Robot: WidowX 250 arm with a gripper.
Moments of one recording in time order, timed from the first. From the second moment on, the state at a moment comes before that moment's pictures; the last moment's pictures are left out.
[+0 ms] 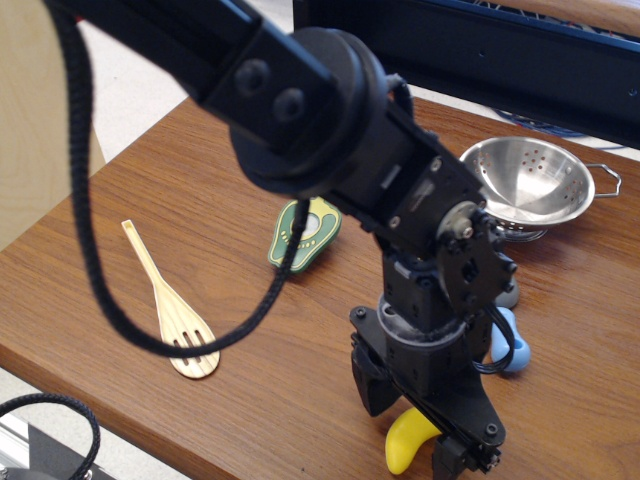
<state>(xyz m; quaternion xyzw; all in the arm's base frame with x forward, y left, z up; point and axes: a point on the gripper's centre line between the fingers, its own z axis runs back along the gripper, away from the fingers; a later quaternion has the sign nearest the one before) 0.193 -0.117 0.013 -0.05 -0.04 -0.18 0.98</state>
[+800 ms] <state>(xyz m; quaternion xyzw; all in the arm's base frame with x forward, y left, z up) 0.223 -0.097 0.036 -0.02 -0.07 -0.10 0.99</state>
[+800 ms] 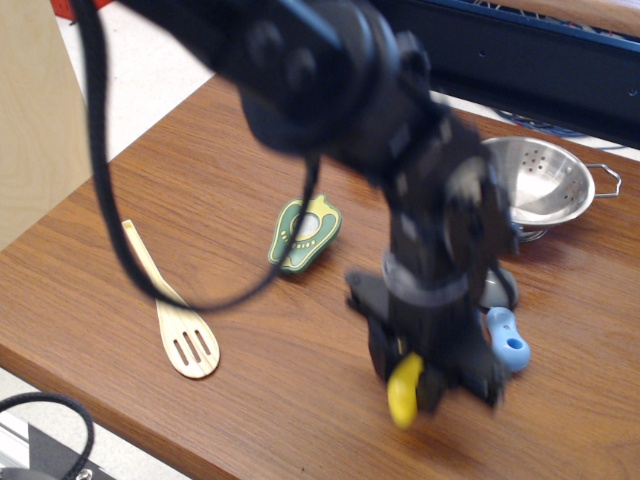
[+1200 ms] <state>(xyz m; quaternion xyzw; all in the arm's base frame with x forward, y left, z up) 0.298 -0.065 0.083 -0.02 -0.12 0.08 0.99</state>
